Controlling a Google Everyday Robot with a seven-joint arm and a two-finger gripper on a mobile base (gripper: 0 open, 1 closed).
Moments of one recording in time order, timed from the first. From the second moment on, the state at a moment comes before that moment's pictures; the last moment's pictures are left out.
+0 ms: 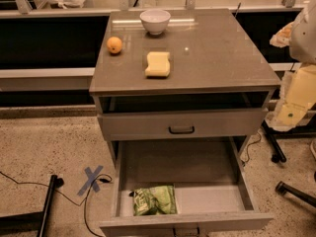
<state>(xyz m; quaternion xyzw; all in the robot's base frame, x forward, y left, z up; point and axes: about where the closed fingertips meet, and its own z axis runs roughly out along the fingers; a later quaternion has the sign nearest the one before) 0.438 -0.217 0.977 -0.60 0.78 -0.03 0.16</state>
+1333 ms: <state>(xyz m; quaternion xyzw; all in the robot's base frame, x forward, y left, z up) 0.491 -0.197 0.777 -0.57 0.81 0.08 0.09</state>
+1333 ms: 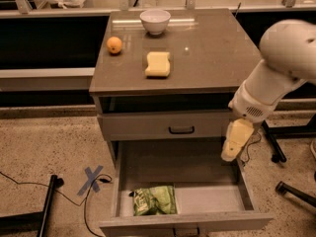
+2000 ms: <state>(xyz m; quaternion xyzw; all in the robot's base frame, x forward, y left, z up) 0.502 -0.192 0.733 -0.56 0.82 0.11 0.08</state>
